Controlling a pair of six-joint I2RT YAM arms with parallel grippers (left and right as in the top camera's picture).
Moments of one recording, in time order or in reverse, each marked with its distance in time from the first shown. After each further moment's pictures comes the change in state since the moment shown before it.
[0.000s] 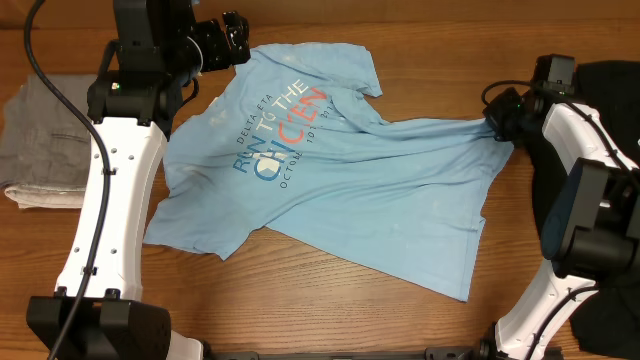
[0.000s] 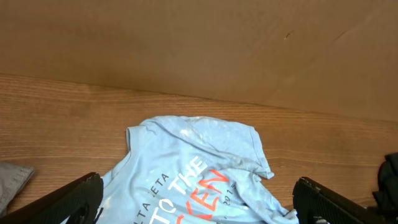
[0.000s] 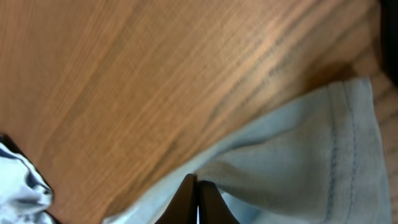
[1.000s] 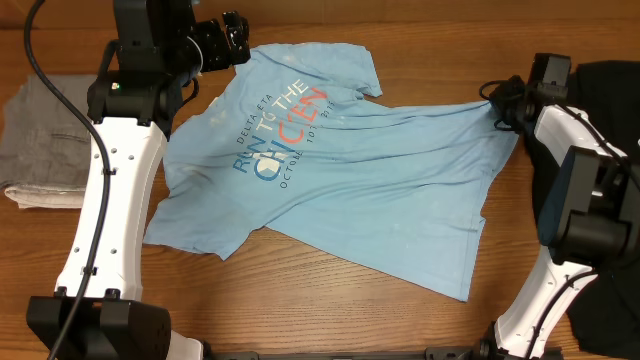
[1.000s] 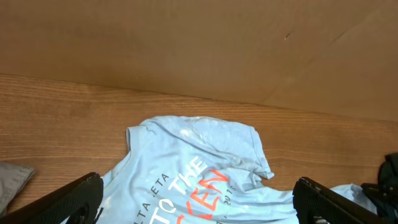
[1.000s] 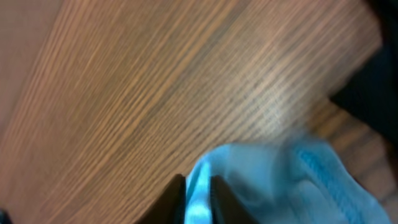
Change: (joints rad) left arm 0.000 0.000 0.000 0.000 0.000 0.000; right arm 0.000 0.092 -0.001 0.304 0.119 0.047
